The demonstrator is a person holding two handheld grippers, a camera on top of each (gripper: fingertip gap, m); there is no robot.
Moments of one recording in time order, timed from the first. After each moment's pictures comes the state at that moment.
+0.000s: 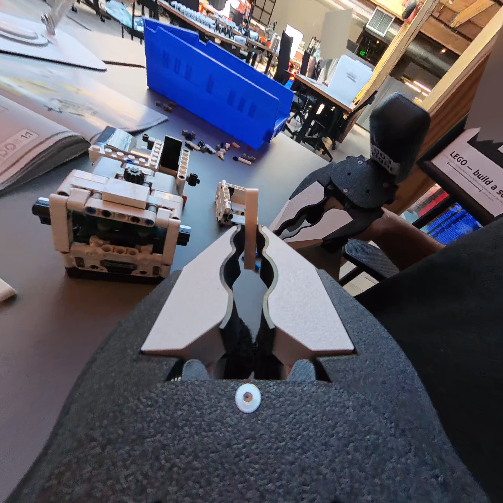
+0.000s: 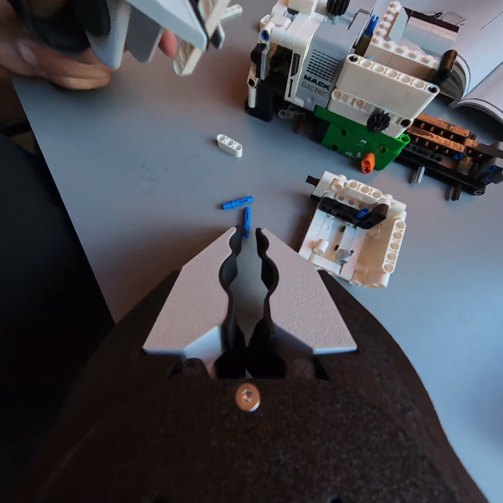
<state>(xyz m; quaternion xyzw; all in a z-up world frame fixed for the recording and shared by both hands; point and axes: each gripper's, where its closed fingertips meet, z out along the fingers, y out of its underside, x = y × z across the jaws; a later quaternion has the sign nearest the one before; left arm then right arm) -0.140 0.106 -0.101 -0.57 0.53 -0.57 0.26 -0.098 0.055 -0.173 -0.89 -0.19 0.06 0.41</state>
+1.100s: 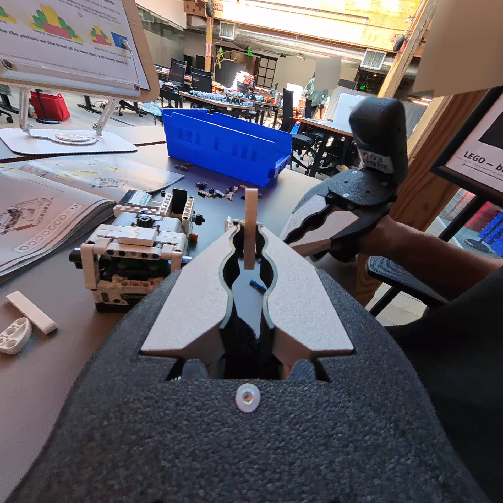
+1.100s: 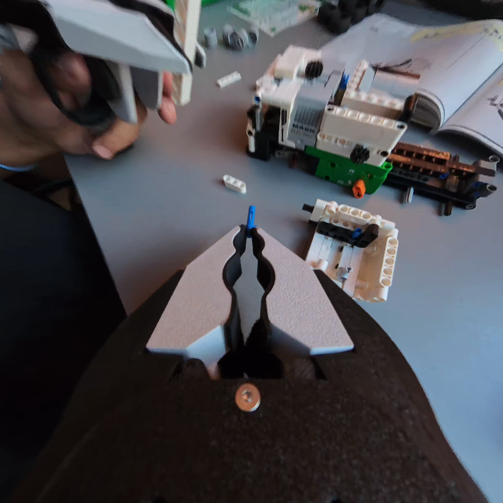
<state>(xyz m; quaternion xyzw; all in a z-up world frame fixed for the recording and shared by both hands) -0.145 0.105 -0.076 -0.51 0.52 -0.57 0.37 -0.106 0.064 -0.148 -0.87 -0.15 0.10 0.47</state>
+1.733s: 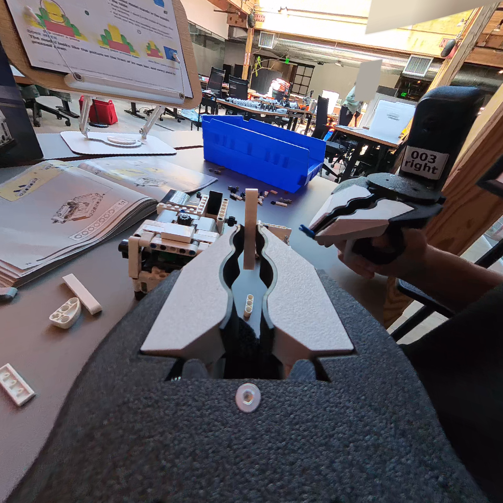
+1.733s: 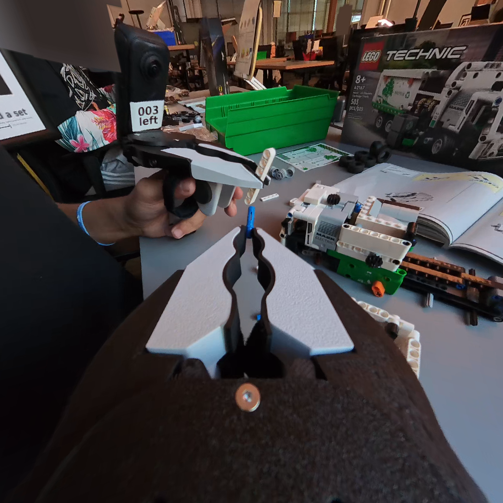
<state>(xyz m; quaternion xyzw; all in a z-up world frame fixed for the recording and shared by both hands) -0.145 0.131 -0.077 -0.55 0.49 -0.55 0.41 -0.136 0.084 -0.084 -0.75 -0.18 0.19 0.61</state>
